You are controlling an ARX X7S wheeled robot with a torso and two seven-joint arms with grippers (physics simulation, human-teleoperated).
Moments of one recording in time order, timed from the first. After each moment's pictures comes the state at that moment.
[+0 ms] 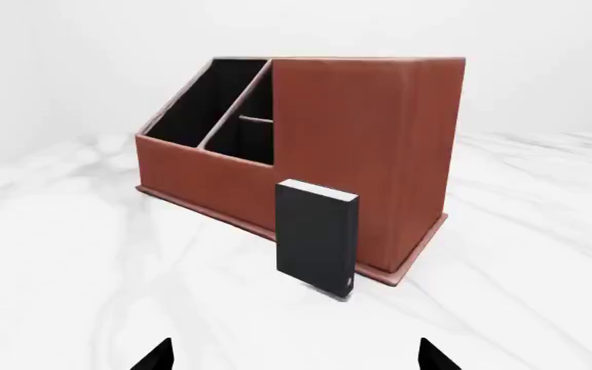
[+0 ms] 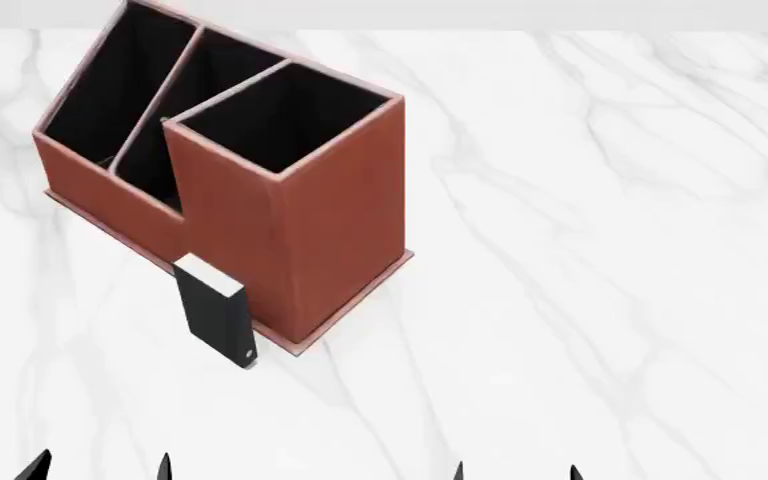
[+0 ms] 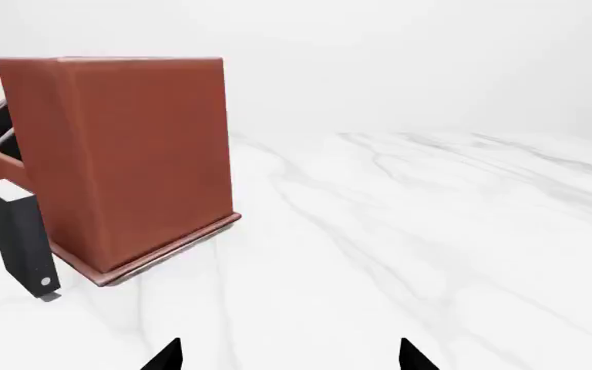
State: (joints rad) left arm 0.00 0.00 0.00 0.00 0.00 0.00 0.00; right arm 0.00 0.00 0.00 0.00 0.00 0.00 0.00
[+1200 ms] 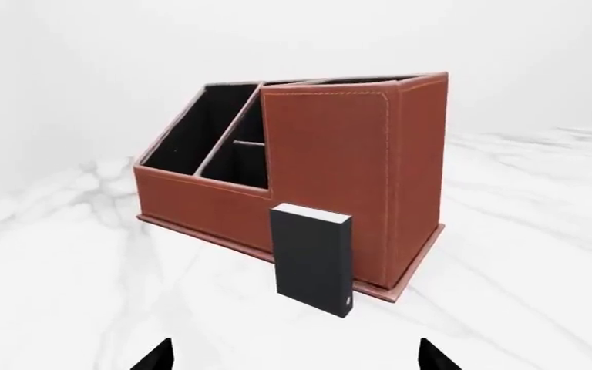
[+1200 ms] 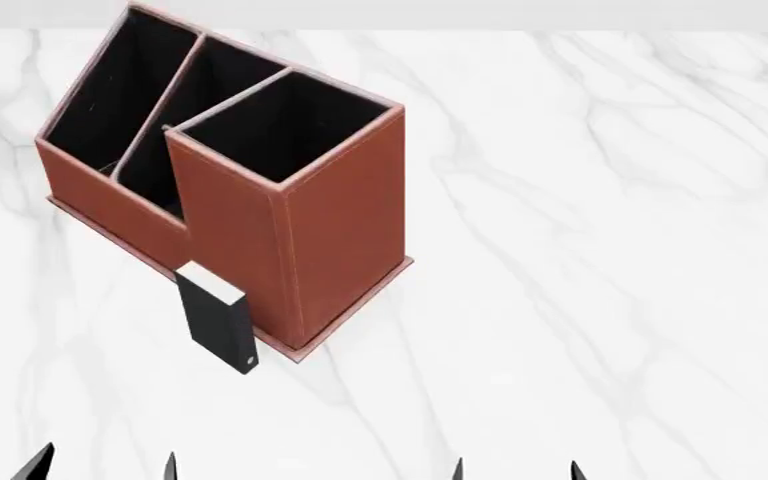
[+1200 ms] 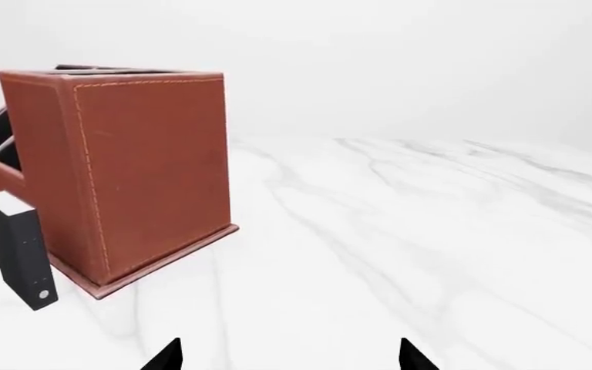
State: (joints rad) left arm 0.00 -0.10 0.13 0.00 -0.03 0.04 -0.12; right arm 0.01 0.10 -0.12 -0.01 0.08 0.00 0.13
